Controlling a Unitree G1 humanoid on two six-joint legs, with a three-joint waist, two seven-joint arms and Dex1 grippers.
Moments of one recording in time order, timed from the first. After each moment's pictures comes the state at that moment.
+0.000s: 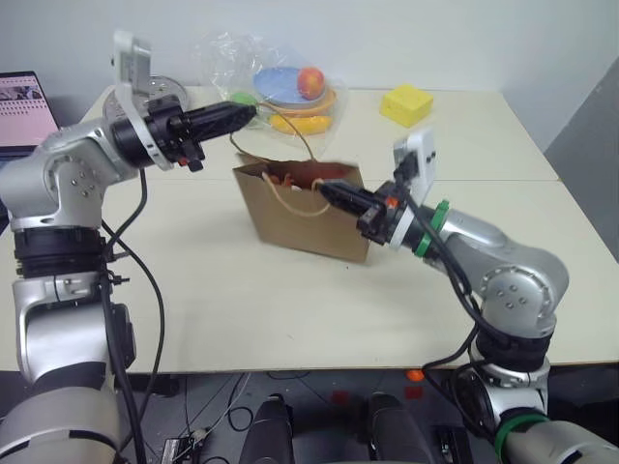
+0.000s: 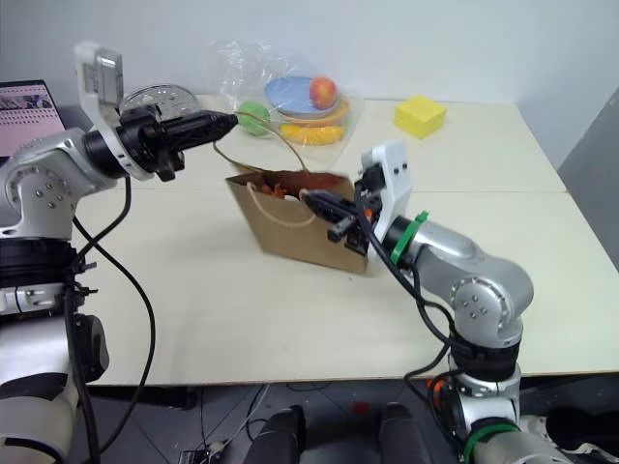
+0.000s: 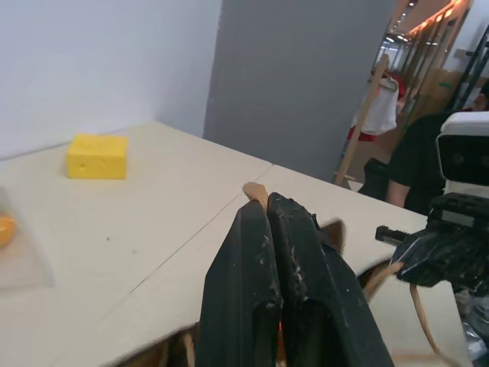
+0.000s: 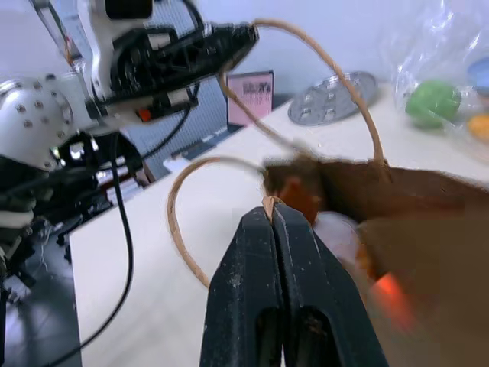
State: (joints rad) left arm -1.06 0.75 0.18 0.40 -0.62 0.73 -1.19; right arm -0.75 -0.11 -0.15 -0.51 0.75 1.18 0.30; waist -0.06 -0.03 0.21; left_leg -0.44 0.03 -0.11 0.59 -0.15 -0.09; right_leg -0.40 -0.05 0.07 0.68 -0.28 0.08
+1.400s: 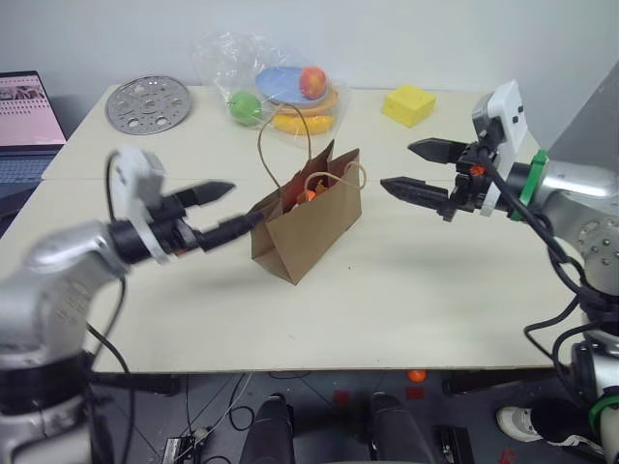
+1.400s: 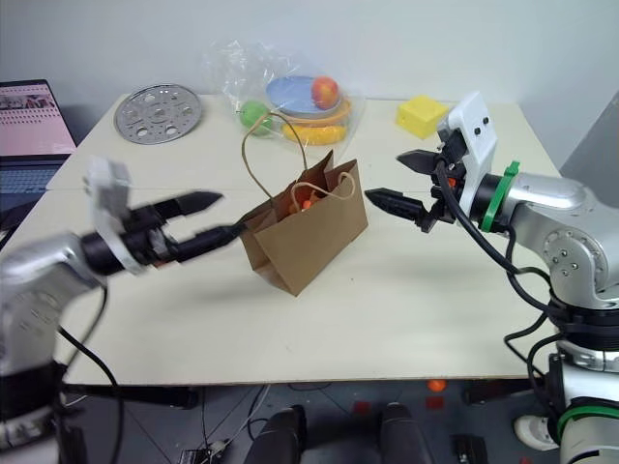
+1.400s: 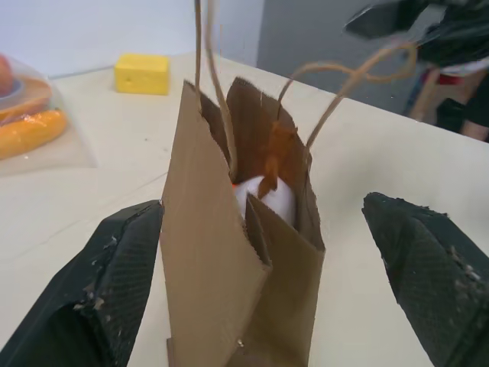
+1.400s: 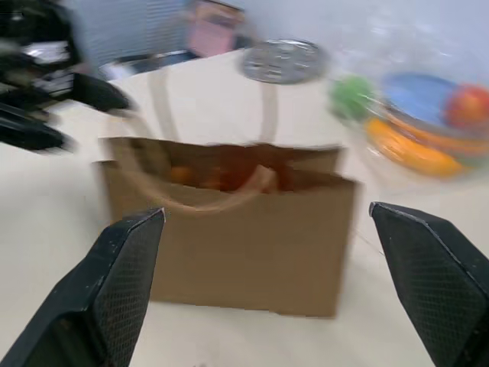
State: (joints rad) left arm -0.30 0.65 0.31 -0.37 -0.66 0.73 -0.85; right arm -0.83 -0.75 -0.05 -0.37 0.74 0.95 0.78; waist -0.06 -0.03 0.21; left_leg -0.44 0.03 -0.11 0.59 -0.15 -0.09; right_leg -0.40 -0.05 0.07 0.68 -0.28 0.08
